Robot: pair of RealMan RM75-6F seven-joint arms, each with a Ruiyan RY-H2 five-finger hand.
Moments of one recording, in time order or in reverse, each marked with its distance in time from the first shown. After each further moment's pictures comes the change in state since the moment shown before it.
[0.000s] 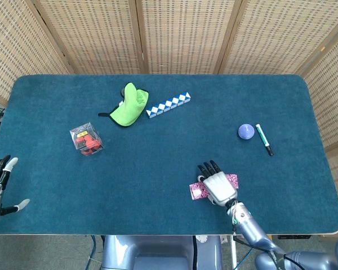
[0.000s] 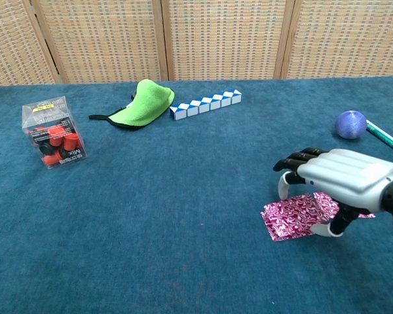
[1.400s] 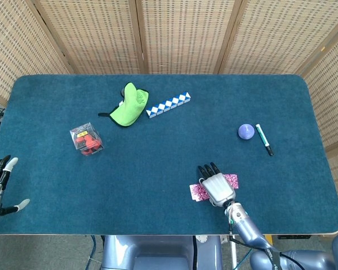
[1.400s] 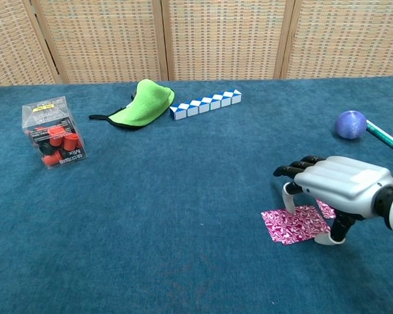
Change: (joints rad) left arm 0.000 0.000 0.000 0.000 0.001 0.000 -0.002; right arm 0.030 -0.006 0.013 -0.040 0.145 -0.025 -0.133
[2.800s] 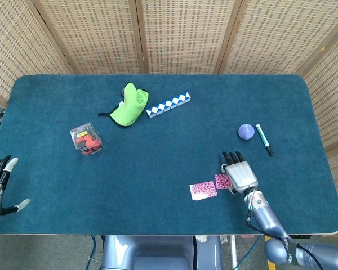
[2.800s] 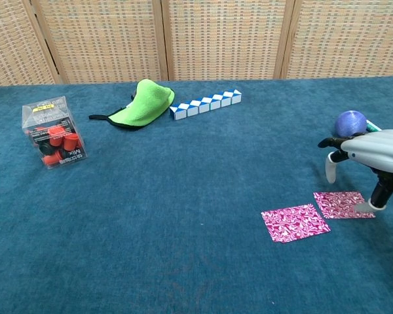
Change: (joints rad) left arm 0.000 -0.001 -0.001 -0.004 -0.004 0.000 0.011; right arm 0.001 0.148 0.047 0.010 0.119 -0.053 0.130
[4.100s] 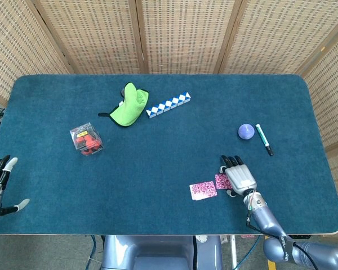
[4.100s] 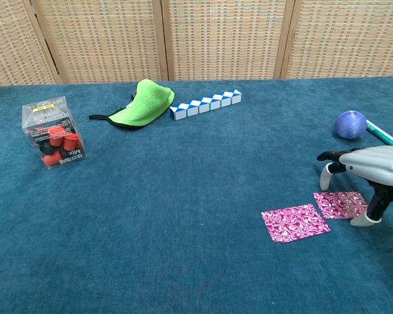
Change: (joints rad) left arm 0.001 -0.002 -0.001 0.002 -0.001 0.002 0.000; right arm -0.003 -0.053 -0.024 0.100 -0.028 -0.038 0.123
